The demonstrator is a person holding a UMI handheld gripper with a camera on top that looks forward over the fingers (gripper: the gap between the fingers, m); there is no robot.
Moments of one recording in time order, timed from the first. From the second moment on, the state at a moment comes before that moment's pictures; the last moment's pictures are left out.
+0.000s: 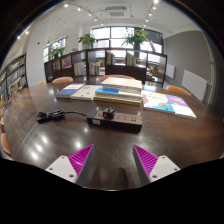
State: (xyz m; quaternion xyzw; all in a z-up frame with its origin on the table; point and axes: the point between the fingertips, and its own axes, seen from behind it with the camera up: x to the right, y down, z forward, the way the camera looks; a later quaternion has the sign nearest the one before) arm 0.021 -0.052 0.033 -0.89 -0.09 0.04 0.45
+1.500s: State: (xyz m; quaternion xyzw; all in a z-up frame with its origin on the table) arm 0.249 0.114 0.017 -0.90 0.00 -0.02 0.44
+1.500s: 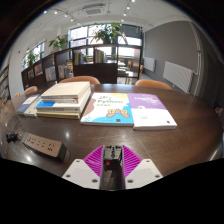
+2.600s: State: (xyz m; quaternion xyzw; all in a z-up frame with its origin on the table) arm 0.130 -0.192 0.211 -0.86 0.00 -0.01 0.52
